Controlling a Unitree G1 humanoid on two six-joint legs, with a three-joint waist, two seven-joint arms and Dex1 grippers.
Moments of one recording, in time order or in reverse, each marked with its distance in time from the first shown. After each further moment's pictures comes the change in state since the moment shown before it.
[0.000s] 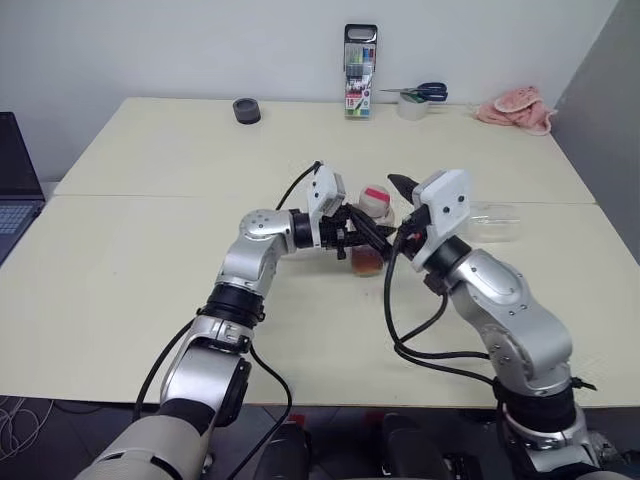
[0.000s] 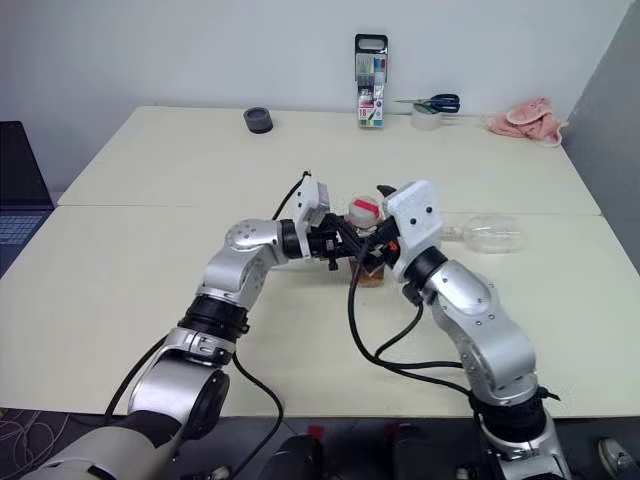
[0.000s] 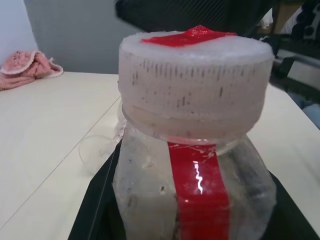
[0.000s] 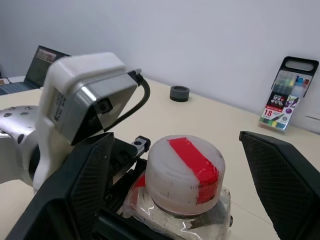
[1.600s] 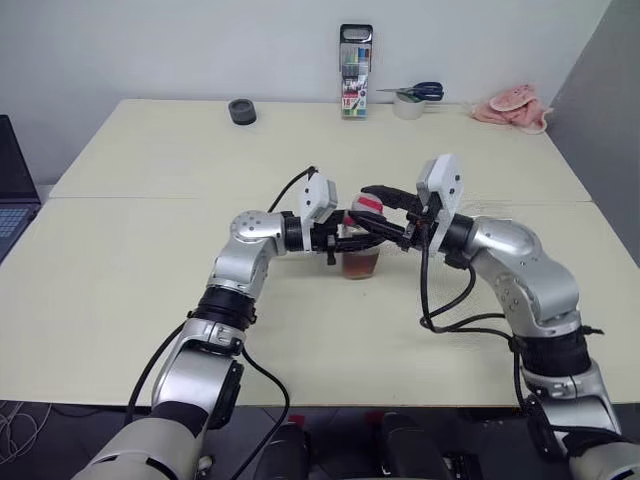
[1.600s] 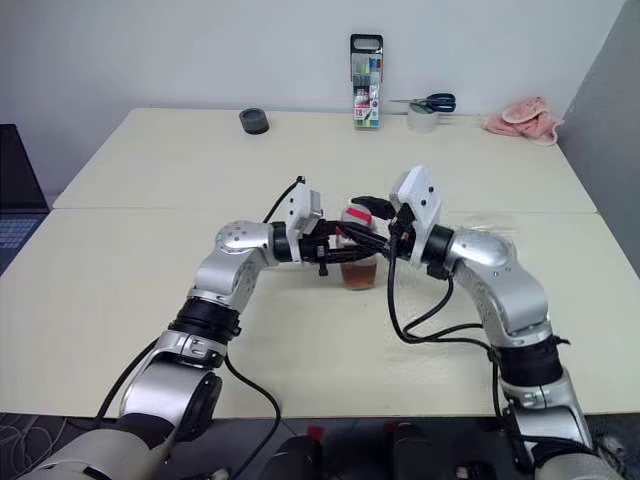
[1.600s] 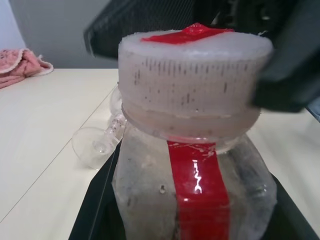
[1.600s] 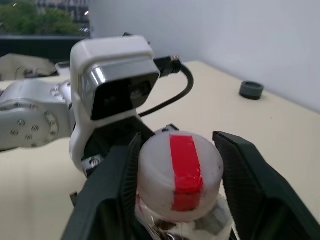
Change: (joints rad) left arm 0.023 0.031 -0.001 -0.003 0.012 -0.038 -0.027; right arm -0.130 -0.119 -0.088 0.261 0.128 -0.113 0.452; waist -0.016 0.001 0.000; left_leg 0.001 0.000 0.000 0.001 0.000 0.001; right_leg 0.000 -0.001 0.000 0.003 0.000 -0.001
